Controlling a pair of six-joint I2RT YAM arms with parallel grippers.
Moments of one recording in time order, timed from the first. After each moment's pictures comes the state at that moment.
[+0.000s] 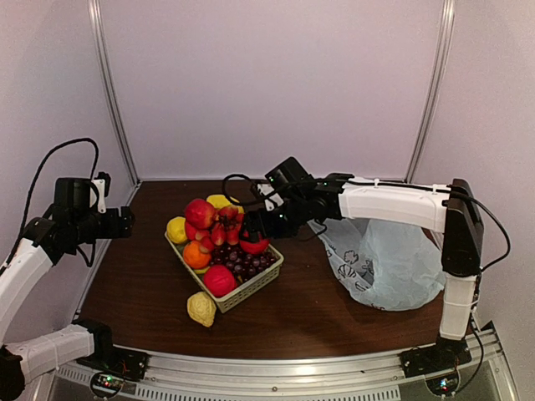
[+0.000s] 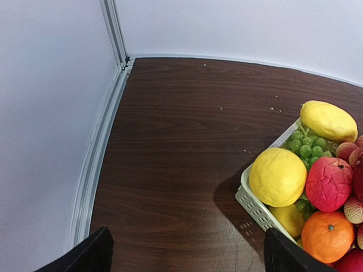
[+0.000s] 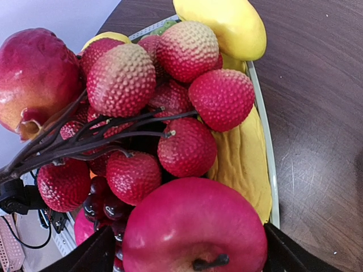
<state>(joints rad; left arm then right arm) -0.17 0.81 0.80 -0.60 -0.16 -0.14 0.91 1.96 1.66 -0.51 -0.16 0.50</state>
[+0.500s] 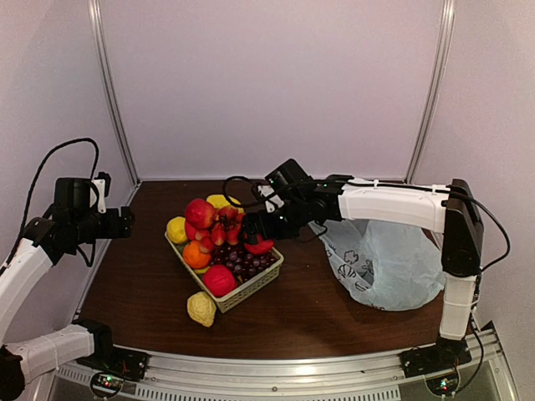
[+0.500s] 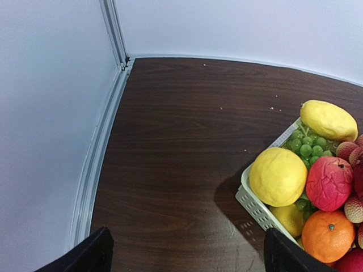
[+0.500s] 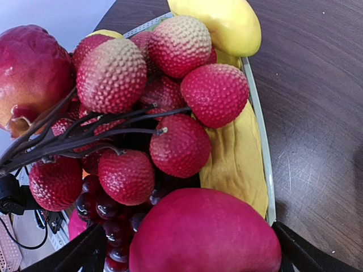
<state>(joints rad) -0.17 0.81 0.80 -0.60 -0.16 -0.13 0.91 1.96 1.65 -0.50 -0.15 0.50</state>
